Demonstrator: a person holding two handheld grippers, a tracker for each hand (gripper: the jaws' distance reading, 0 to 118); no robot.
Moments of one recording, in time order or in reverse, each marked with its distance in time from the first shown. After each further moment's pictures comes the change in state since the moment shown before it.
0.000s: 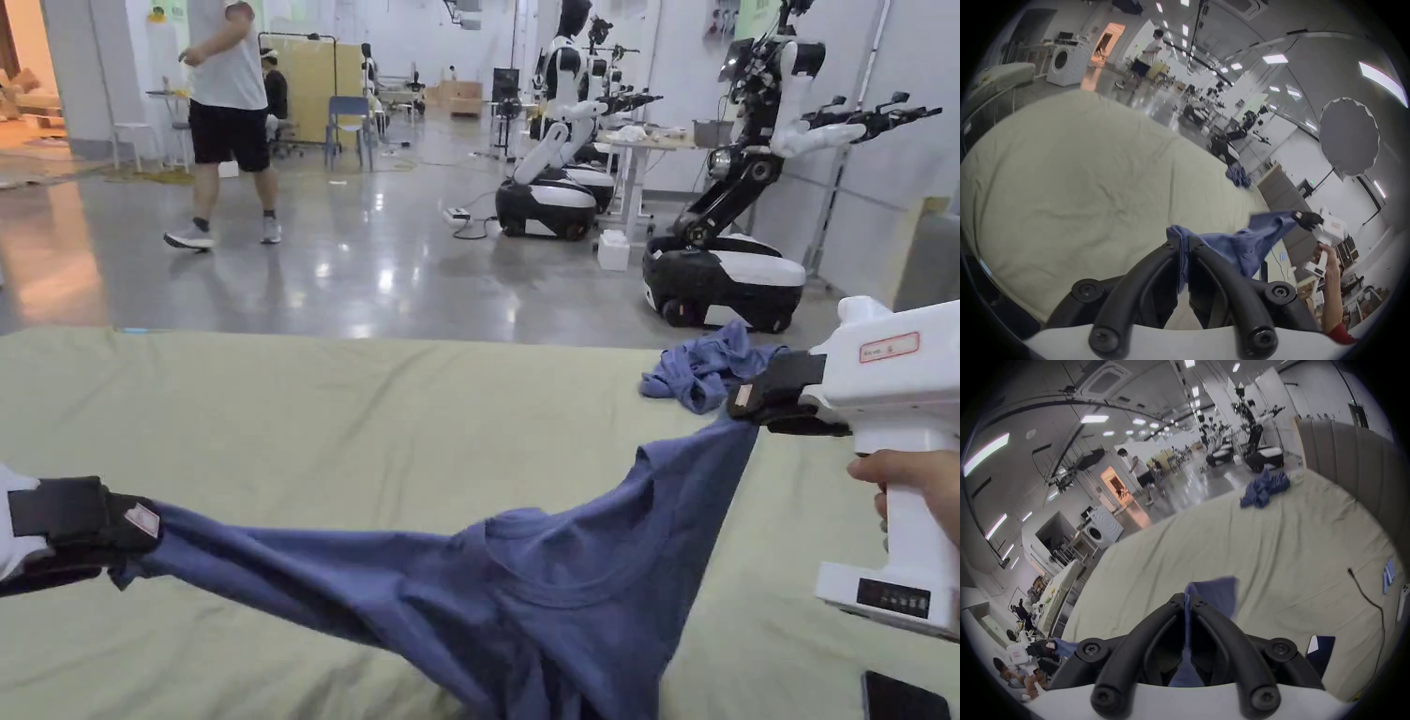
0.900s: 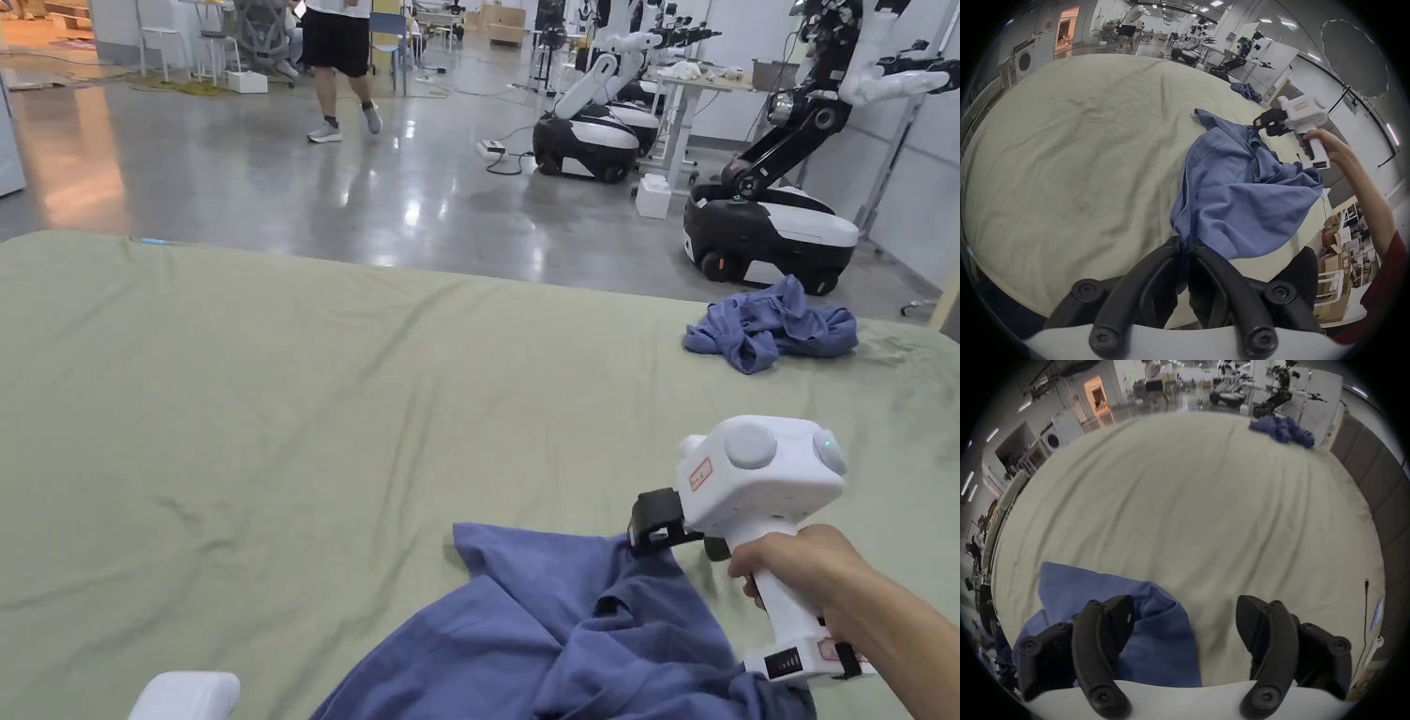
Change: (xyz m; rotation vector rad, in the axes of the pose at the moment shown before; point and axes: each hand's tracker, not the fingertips) left arm 0.005 -0.179 -0.101 -0.426 0.069 -0.239; right arm 0.012 -0.134 -0.227 -0.596 -0.297 0.288
